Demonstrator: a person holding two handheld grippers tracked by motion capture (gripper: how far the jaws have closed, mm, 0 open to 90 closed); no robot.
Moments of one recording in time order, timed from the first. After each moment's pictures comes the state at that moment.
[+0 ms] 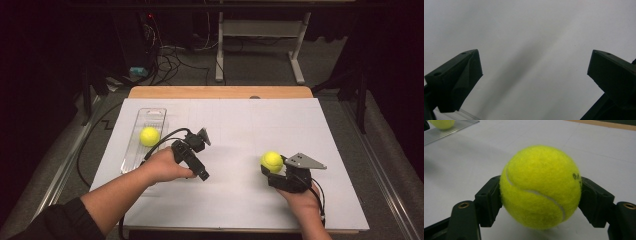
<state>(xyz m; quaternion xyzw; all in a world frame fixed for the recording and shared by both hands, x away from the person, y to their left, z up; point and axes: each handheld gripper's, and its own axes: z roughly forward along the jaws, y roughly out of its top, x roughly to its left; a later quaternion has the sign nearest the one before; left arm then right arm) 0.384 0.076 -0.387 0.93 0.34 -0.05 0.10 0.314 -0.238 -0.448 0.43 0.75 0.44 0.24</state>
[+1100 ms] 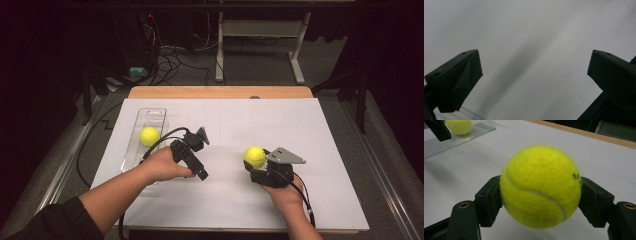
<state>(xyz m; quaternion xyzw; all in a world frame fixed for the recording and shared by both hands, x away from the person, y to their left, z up) 0.386 0.079 -0.385 0.93 0.35 -0.06 0.09 0.323 -0.191 -0.436 0.39 0.77 0.45 0.25</state>
